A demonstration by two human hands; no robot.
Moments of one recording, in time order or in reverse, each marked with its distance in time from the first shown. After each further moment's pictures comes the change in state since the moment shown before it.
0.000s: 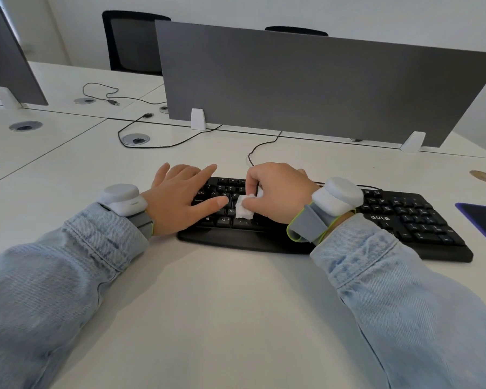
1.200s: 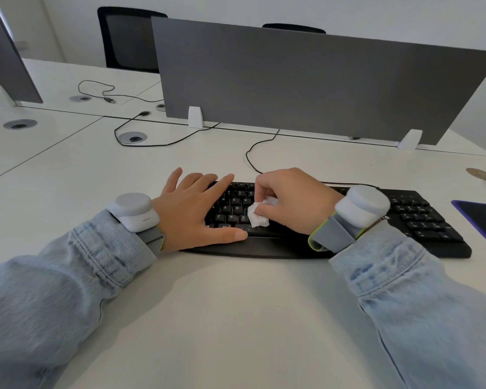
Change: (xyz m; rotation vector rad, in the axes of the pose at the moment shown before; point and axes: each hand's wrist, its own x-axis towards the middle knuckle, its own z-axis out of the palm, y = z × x) left_hand -0.013 0.030 0.002 0.121 -0.088 0.093; right_hand -0.023 0.016 -0.009 0.048 -0.012 -0.123
